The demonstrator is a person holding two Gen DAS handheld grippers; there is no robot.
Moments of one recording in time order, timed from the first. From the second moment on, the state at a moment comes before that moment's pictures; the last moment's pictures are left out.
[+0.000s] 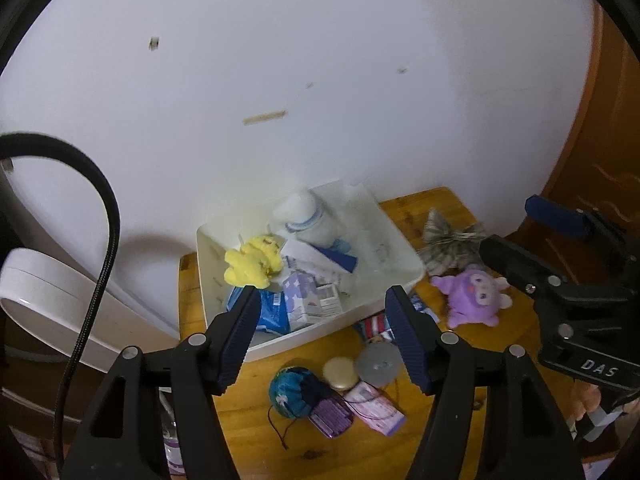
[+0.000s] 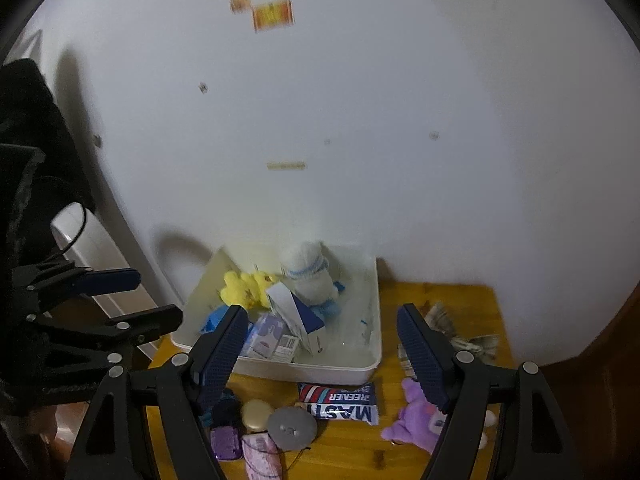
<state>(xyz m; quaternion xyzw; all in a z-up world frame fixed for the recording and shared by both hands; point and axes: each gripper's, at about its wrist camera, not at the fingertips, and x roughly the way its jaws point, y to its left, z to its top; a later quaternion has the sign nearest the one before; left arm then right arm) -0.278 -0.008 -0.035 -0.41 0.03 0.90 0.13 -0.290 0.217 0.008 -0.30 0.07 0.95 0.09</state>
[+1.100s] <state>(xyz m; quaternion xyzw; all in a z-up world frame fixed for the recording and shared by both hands) -0.227 0.151 -0.019 -0.40 0.13 0.88 0.21 -0.085 0.271 0.038 -0.20 0.02 0.96 0.17</state>
